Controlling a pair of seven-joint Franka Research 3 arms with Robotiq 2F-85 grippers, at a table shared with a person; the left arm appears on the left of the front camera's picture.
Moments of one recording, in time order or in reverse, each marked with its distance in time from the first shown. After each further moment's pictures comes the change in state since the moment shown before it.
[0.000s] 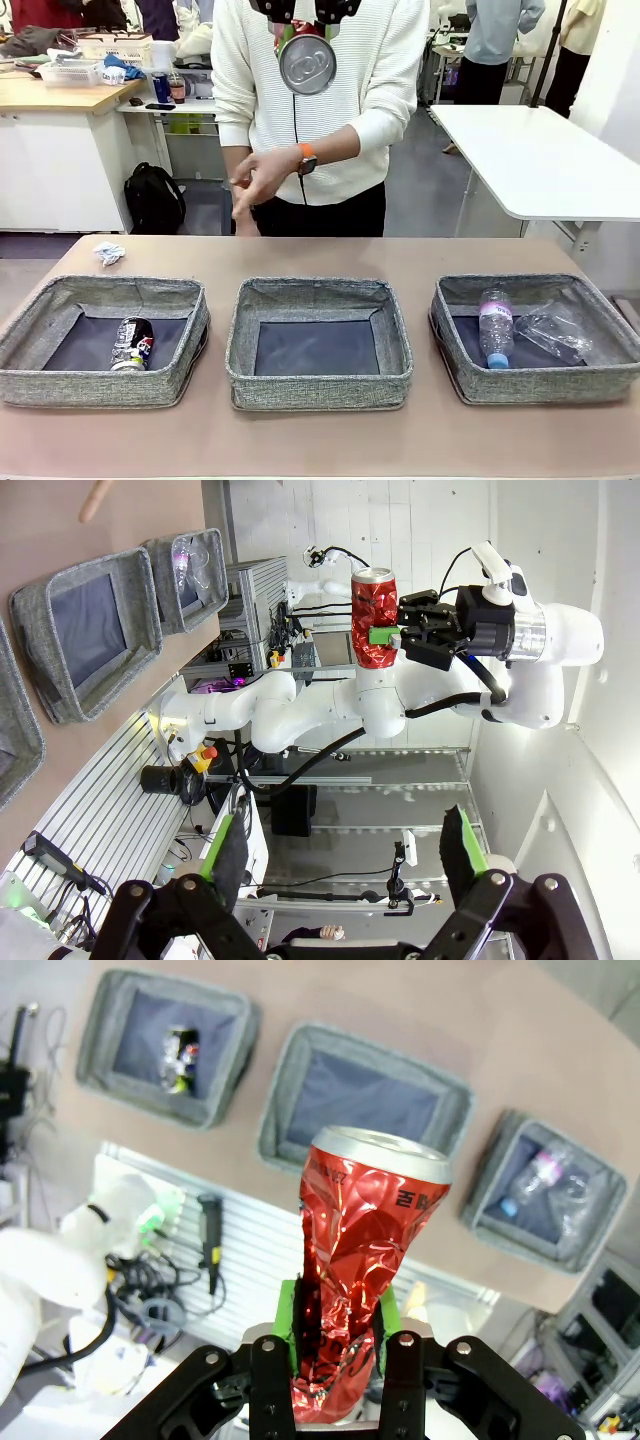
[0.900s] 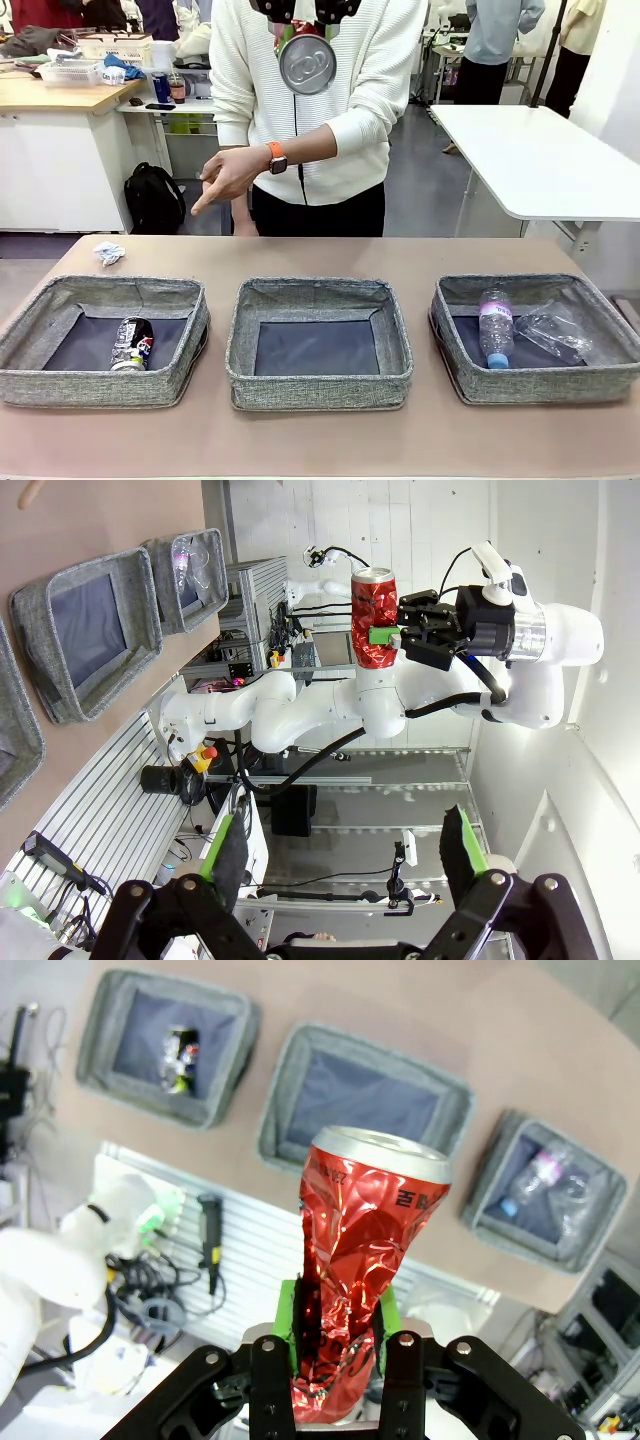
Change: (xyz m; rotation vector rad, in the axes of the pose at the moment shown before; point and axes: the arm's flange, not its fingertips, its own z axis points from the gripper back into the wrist) left arm 0.000 0.000 0.000 0.000 0.000 0.000; right arm 0.000 0.000 0.000 0.000 0.000 0.000
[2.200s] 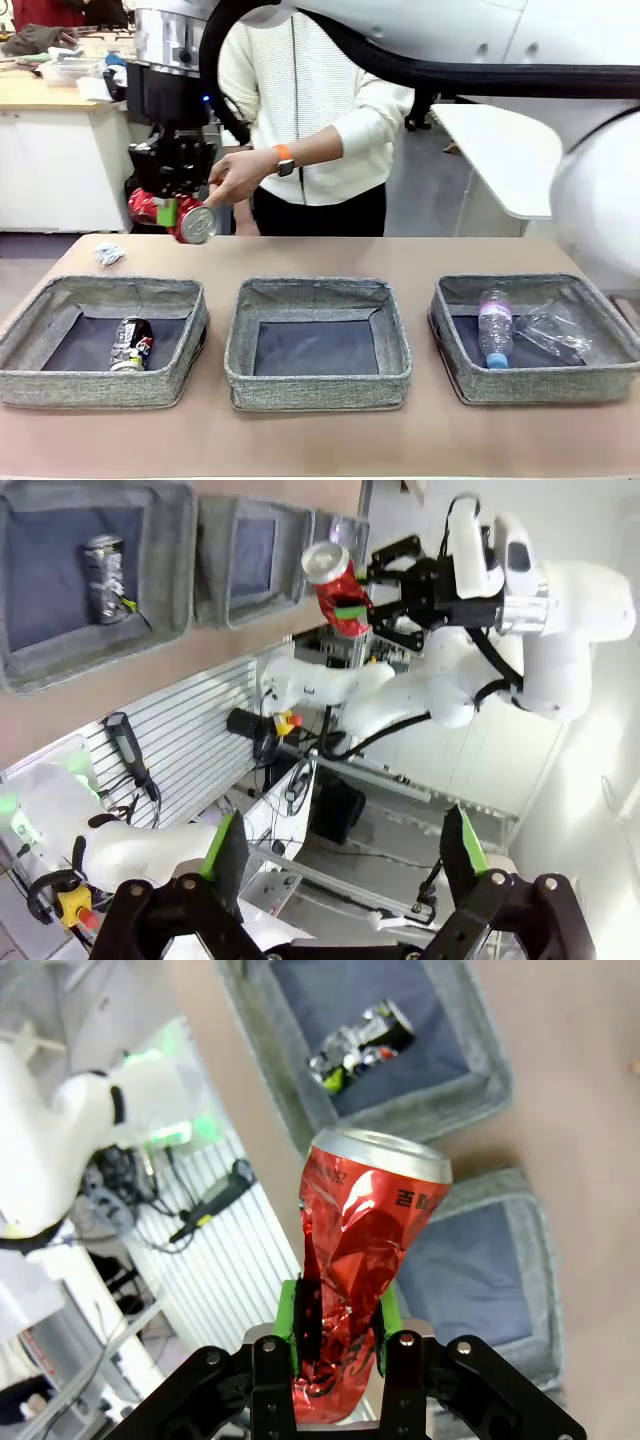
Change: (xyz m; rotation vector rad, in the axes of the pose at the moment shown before) left arm -0.072 0.005 0.094 0.296 -0.080 0.238; right arm 0.104 0.114 -0.207 0.256 0.132 0.763
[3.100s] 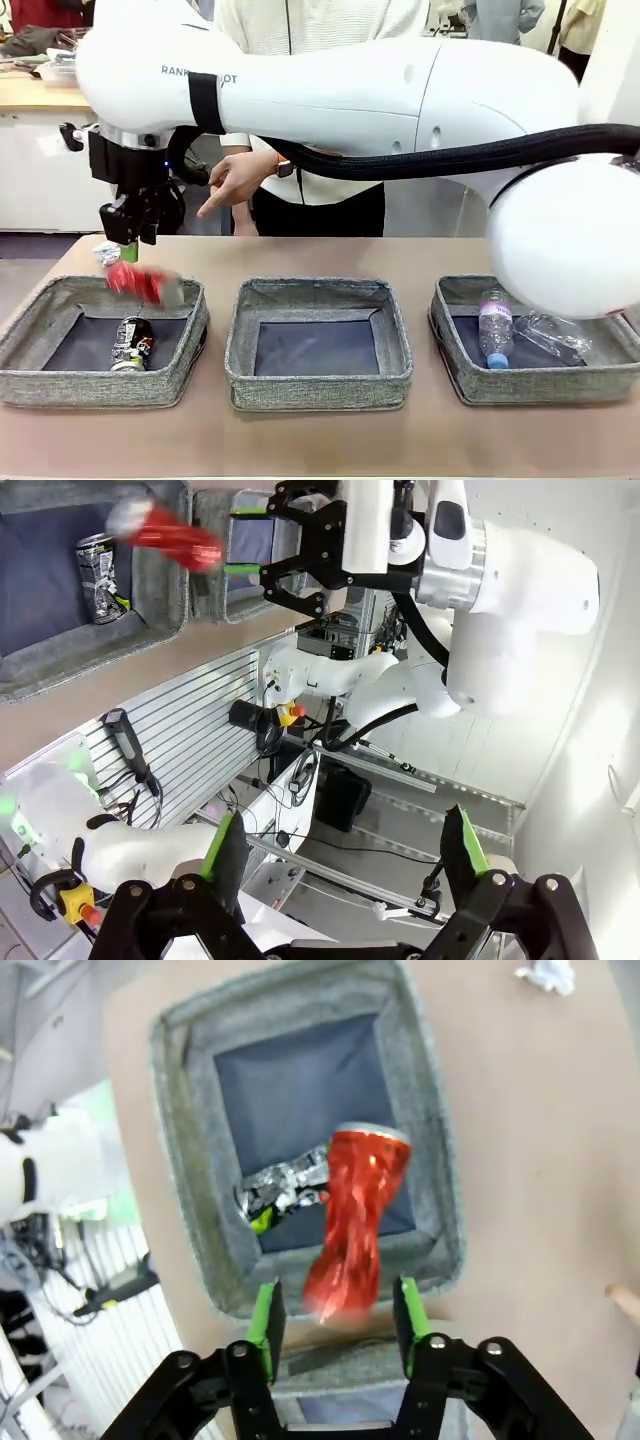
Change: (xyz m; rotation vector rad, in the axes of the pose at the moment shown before) left arm 0.013 -0.008 -0.020 0.015 0.052 -0.013; right arm 0.069 -0.011 -0.082 -0.151 -0.156 0.207
